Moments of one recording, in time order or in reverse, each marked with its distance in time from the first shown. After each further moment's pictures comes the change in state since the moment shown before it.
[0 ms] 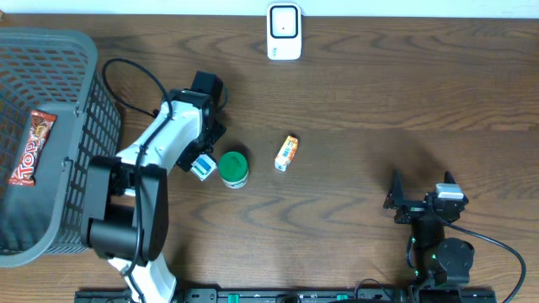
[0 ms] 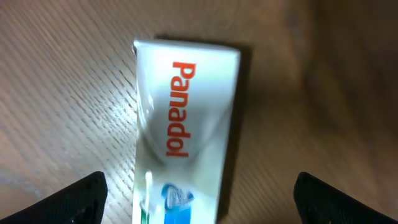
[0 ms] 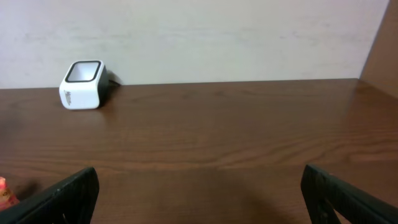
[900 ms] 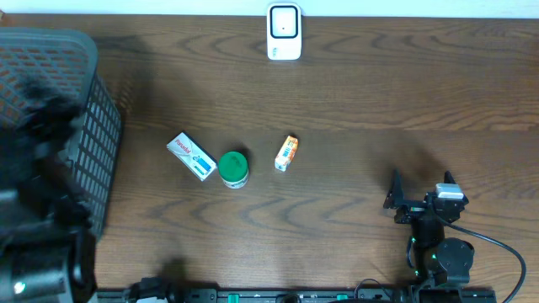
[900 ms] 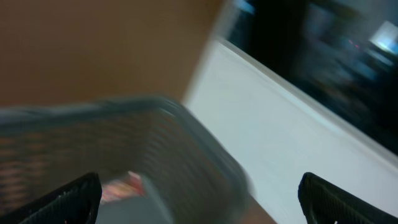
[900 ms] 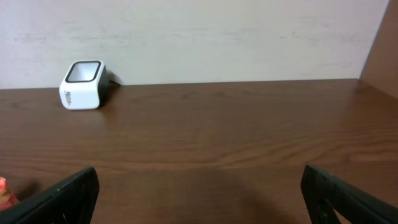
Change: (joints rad) left arm 0.428 -0.998 0.055 0.278 -0.308 0.612; right arm 0.000 0.000 0.000 0.000 0.000 0.000
